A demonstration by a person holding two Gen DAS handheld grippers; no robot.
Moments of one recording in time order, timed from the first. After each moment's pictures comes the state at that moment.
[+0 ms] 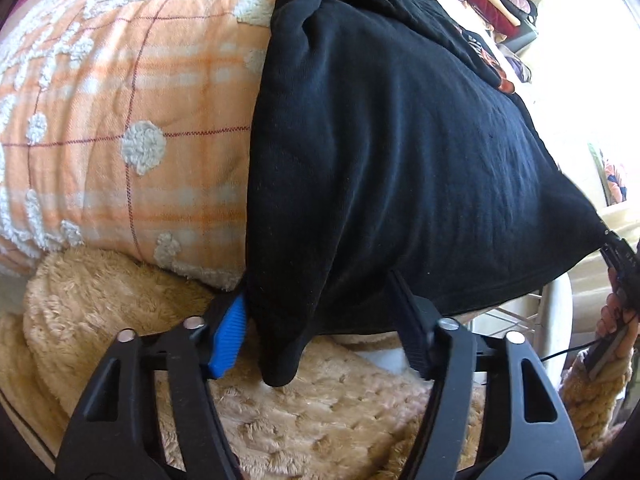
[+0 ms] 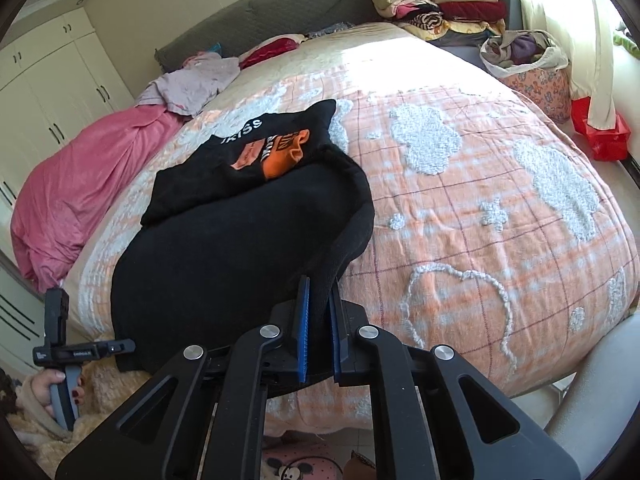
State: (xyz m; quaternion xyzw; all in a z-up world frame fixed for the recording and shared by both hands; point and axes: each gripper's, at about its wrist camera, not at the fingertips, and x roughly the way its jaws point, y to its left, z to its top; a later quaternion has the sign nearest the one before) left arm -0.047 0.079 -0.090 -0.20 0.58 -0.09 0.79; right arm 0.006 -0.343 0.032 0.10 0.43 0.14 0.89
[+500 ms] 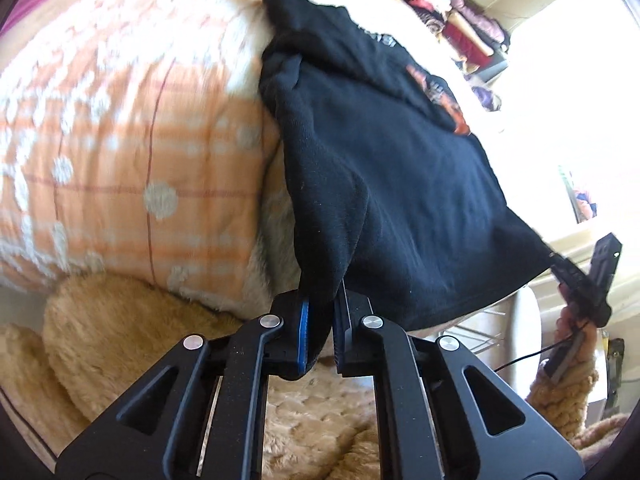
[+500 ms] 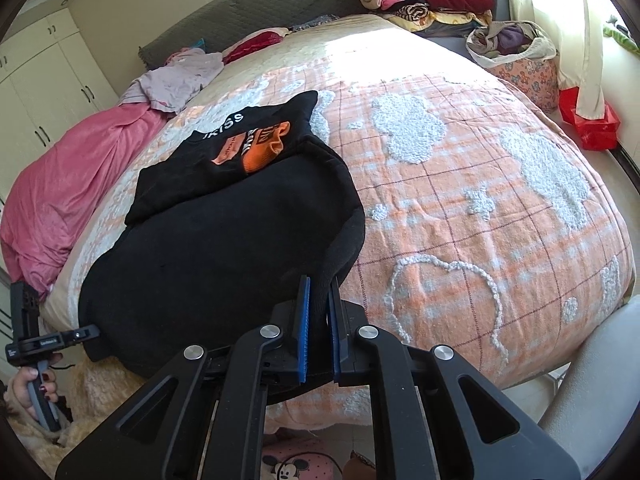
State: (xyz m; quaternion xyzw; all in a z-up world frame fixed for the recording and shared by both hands) left arm -0.062 0.106 -0.040 -0.23 0.52 -0.12 0.82; right arm 0.010 -0.343 0.025 0.10 0.44 0.11 0.88
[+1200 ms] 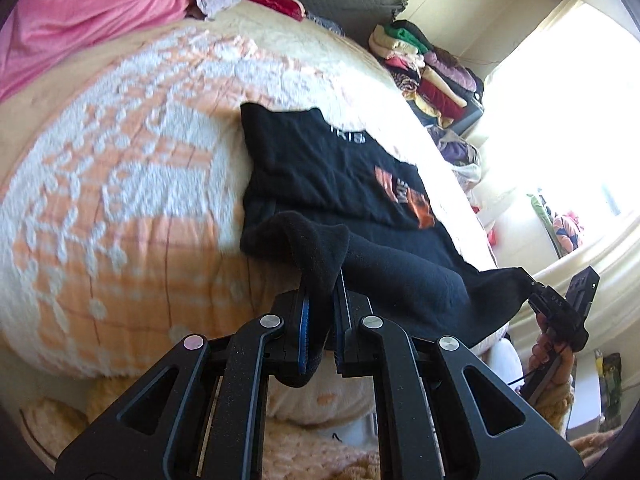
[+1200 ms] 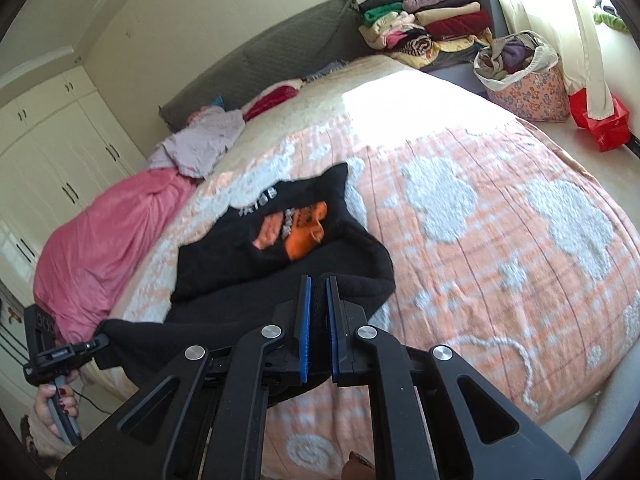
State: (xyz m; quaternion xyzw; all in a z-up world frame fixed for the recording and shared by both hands) left arm -0.017 0.128 0.038 -0.23 0.42 -0.13 0.87; right arm 0.042 -0.341 0.076 0.19 0.35 0.15 0.91
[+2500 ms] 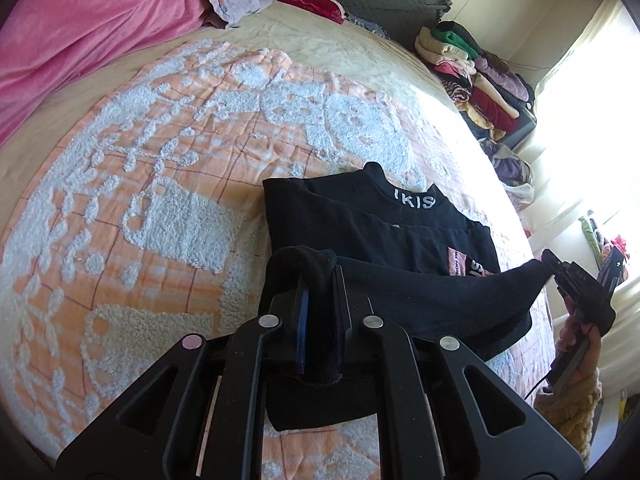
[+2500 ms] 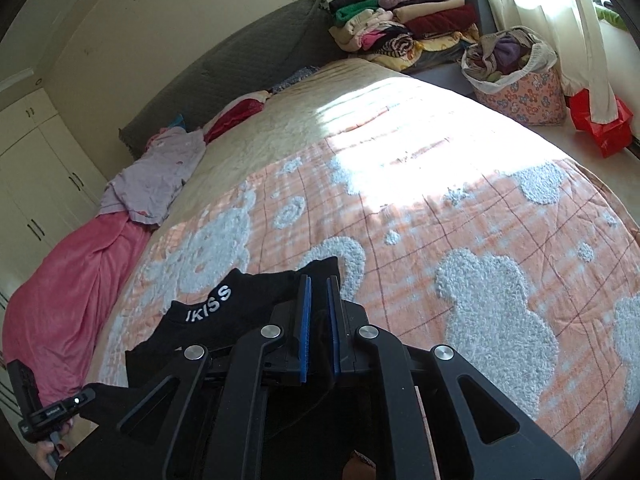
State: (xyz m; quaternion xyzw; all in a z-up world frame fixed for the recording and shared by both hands) left arm 0.145 0.135 0.024 -0.21 0.44 -0.05 0.87; right arm 0.260 -0.323 0.048 0.21 0.36 0.08 0.90
